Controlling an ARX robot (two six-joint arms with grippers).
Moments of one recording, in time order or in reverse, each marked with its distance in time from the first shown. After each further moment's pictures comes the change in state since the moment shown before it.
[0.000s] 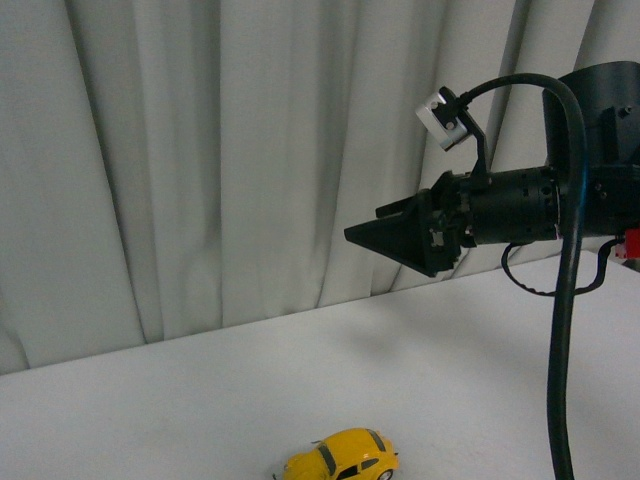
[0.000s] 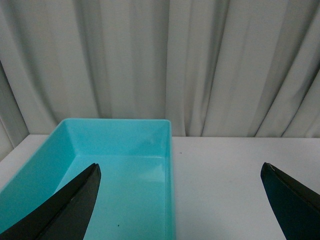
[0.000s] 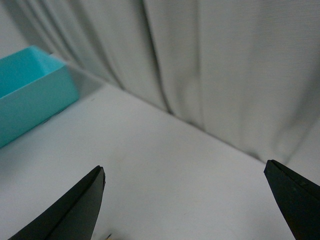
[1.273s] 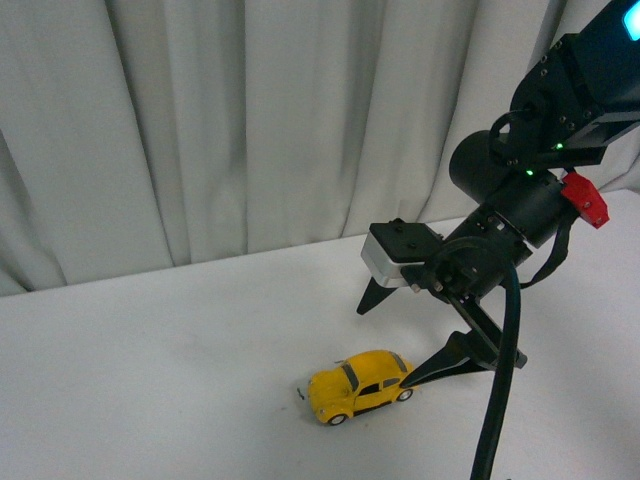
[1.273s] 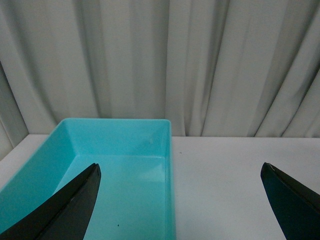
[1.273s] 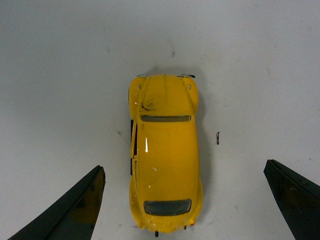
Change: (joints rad) left arm 0.000 0.000 0.000 0.000 0.000 0.000; right arm 0.136 0.378 0.416 -1.139 0.242 -1.451
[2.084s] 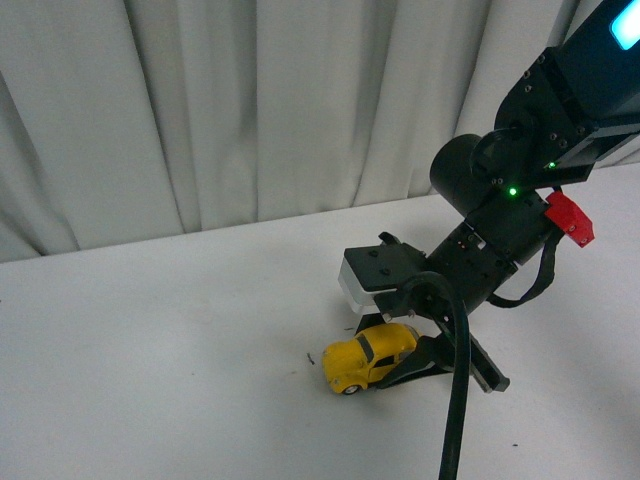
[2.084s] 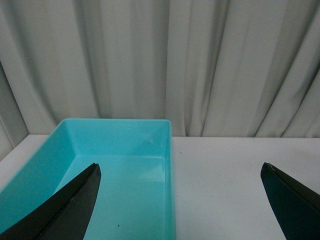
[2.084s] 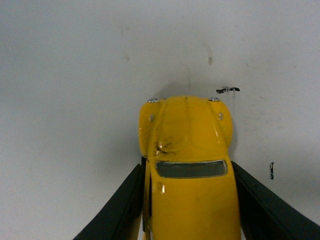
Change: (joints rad) left arm 0.000 0.000 0.000 0.000 0.000 0.000; right arm 0.081 0.021 -0.110 0.153 0.053 0.114
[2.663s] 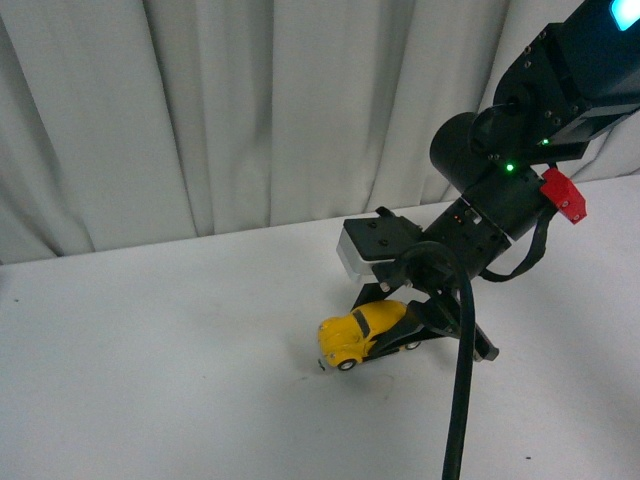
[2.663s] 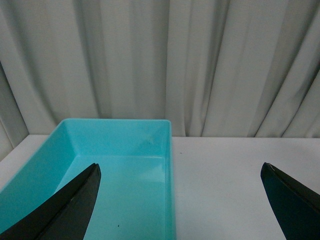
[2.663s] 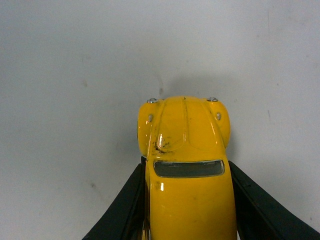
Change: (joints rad) left arm 0.000 0.000 0.000 0.000 0.000 0.000; right arm 0.024 0.024 0.126 -0.044 -0.031 -0.026
